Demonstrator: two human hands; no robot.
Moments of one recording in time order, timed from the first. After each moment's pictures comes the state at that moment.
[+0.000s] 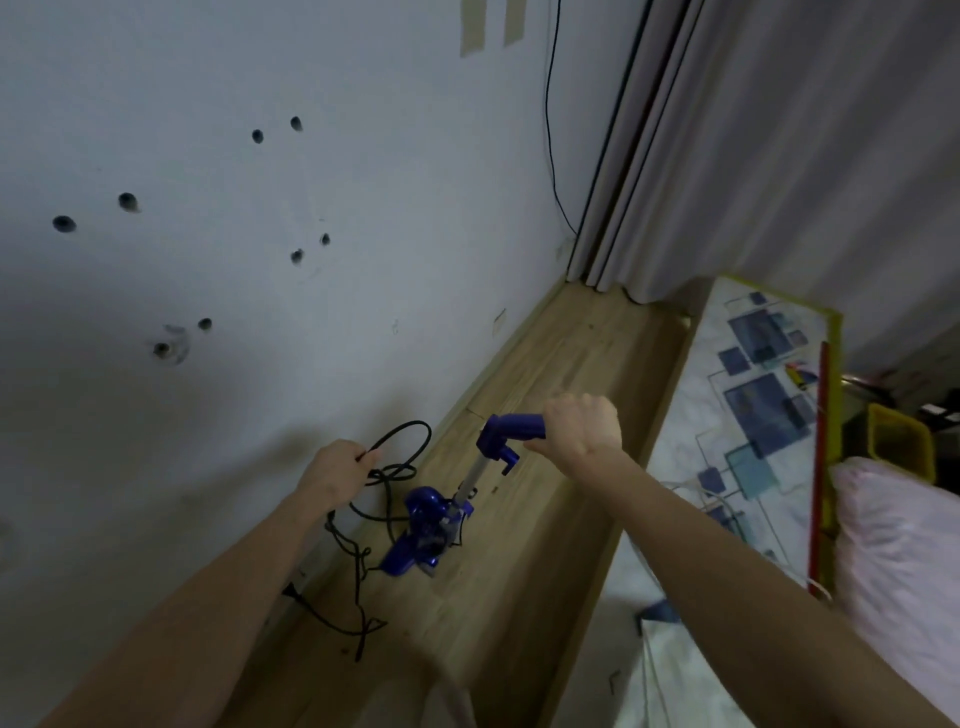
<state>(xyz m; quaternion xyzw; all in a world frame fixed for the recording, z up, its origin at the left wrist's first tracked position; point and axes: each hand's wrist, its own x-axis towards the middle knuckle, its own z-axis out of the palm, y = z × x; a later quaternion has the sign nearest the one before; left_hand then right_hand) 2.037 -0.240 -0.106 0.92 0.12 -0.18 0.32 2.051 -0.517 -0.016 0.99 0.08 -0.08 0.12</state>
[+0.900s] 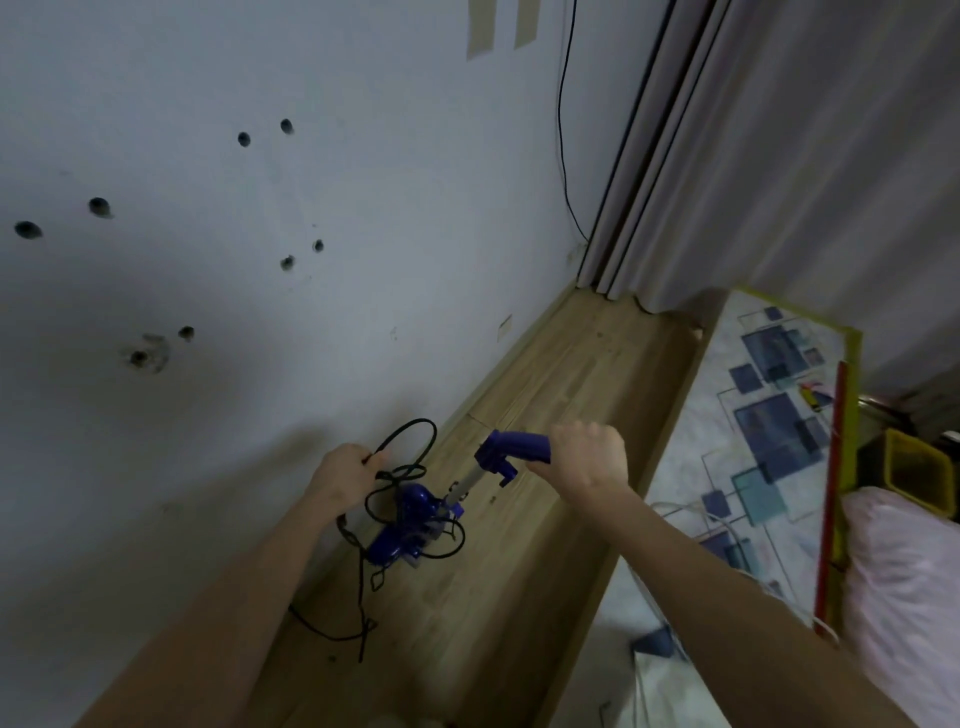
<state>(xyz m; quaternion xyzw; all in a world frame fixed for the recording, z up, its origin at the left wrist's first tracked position) 2.060 -0.271 -0.107 0.91 0.14 -0.16 0.35 2.070 -0.541 -0.040 0.99 0.07 -0.07 0.11</state>
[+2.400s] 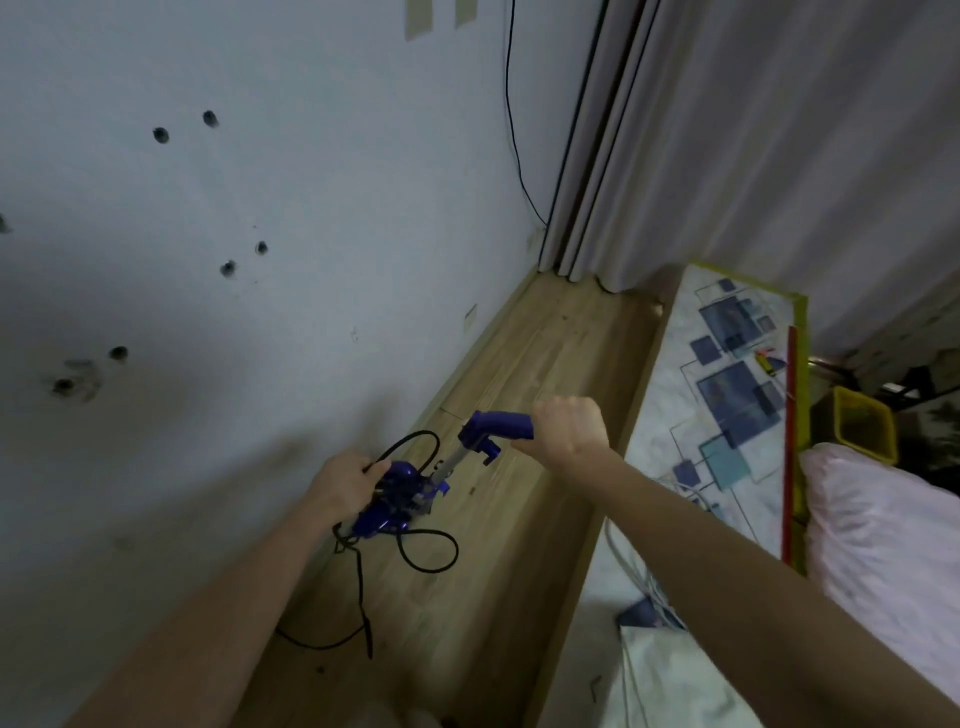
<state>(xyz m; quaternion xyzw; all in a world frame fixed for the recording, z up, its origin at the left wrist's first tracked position) 2.076 -0.299 -0.112 0.92 0.08 -0.21 0.31 2.093 -0.553 -0.035 0.99 0.07 -0.09 0.10</state>
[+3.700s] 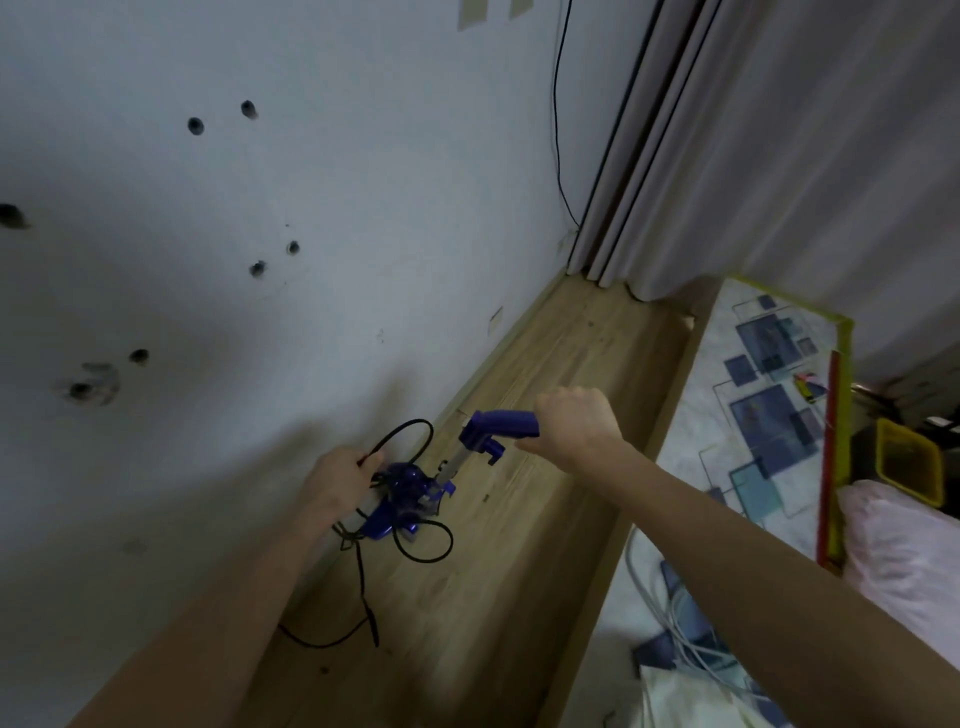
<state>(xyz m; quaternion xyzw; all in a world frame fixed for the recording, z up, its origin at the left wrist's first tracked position) 2.108 -0.266 -0.124 0.91 0.14 -0.17 0.34 2.141 -0.520 -0.017 0.97 0.15 -0.11 0.12</state>
